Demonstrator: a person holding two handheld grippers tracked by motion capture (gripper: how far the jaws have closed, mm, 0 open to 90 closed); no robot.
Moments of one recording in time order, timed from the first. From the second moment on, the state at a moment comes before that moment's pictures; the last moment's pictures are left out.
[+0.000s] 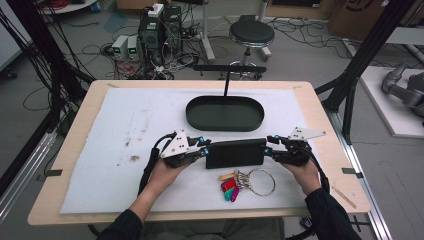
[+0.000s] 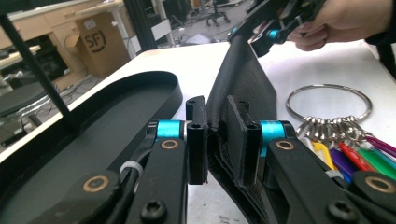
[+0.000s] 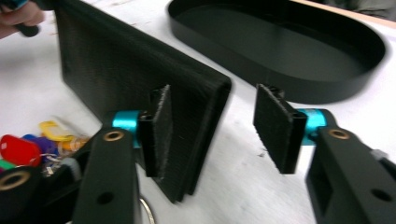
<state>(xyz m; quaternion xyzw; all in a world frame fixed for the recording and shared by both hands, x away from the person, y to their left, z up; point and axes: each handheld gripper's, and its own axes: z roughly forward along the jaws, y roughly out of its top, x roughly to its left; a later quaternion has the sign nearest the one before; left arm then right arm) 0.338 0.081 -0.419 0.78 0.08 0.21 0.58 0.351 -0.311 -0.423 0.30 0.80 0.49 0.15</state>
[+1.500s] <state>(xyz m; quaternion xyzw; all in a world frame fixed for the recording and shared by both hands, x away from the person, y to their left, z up) 0.350 0.075 -0.427 0.78 0.12 0.14 0.60 0.343 -0.349 -0.418 0.36 0.76 0.50 0.23</state>
